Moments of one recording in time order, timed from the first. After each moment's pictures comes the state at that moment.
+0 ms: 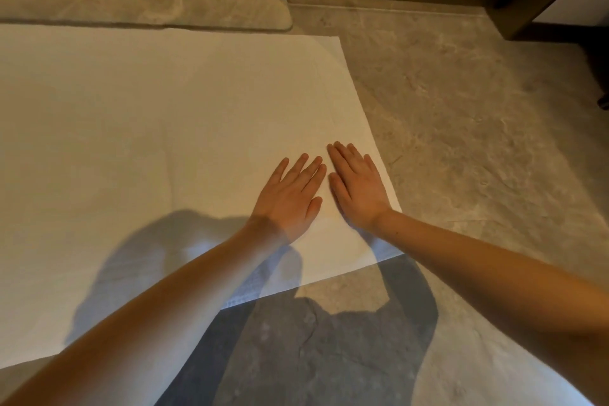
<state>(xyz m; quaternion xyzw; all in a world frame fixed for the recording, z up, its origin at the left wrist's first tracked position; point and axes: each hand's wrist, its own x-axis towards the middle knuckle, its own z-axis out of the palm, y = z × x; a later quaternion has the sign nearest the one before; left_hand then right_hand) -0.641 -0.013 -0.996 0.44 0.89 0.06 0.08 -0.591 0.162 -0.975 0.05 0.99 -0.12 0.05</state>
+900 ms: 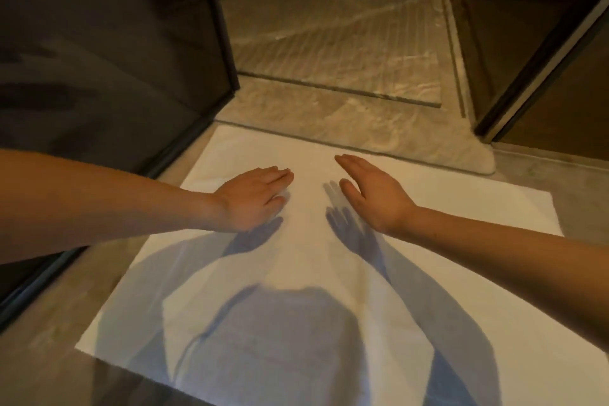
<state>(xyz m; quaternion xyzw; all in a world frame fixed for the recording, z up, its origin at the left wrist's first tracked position) -0.806 -0.337 -0.871 0.21 0.96 0.02 0.18 -0.822 -0.081 -0.869 -0.22 0.95 -0.21 0.05</state>
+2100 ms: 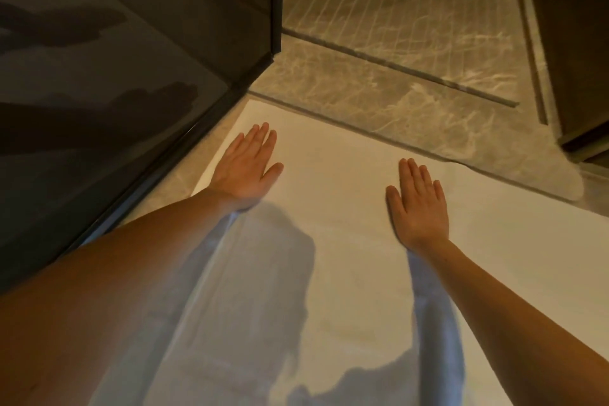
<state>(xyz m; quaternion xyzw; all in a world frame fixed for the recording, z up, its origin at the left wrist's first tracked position) -0.900 -0.467 -1.009 0.09 0.99 0.08 0.04 -0.890 -0.126 -0.996 -0.04 1.00 -0.07 0.04</state>
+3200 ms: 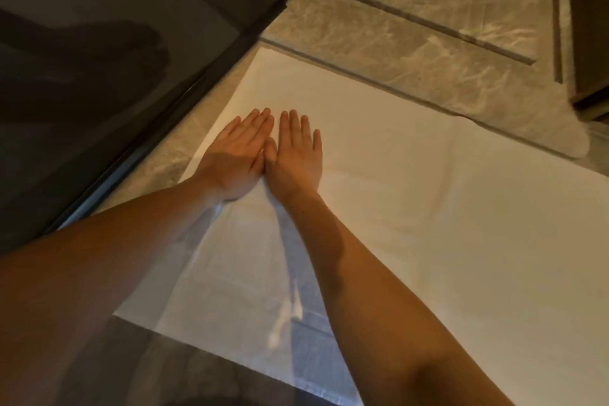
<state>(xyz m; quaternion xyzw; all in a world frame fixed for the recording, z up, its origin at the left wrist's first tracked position) -0.812 -0.479 -1.002 0.13 0.99 0.09 0.01 -0.829 -0.345 -0.989 -0.12 0.98 -0.15 0.07</state>
